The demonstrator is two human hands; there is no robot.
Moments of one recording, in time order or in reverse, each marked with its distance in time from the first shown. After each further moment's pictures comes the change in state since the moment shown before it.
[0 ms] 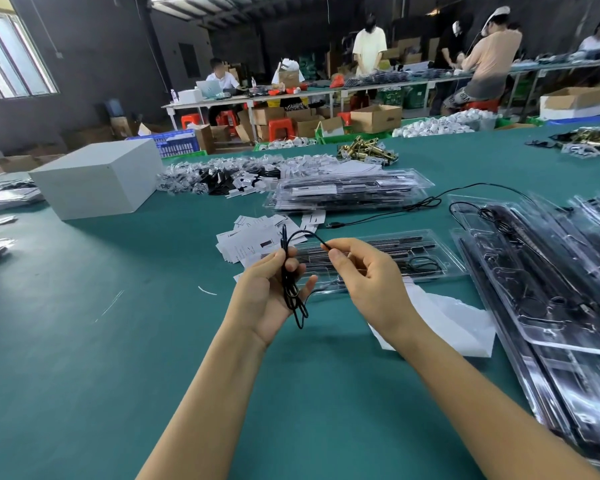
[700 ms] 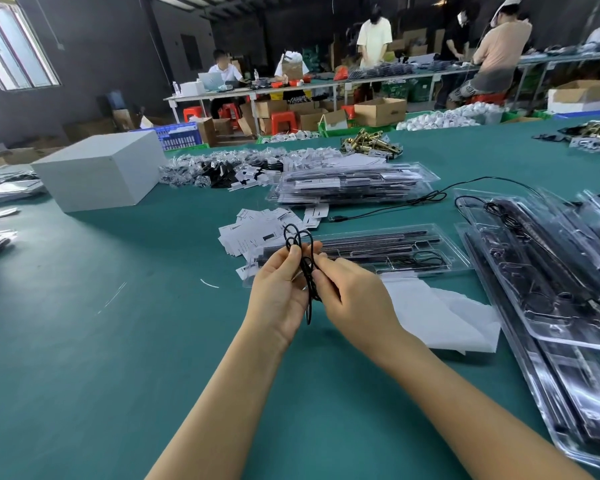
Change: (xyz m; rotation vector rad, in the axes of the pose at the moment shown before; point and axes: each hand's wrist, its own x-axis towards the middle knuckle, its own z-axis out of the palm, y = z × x) left_hand 0.001 -0.021 0.011 -0.020 0.101 0.081; right_hand -0.019 0.000 0.019 -0.478 -0.098 -0.239
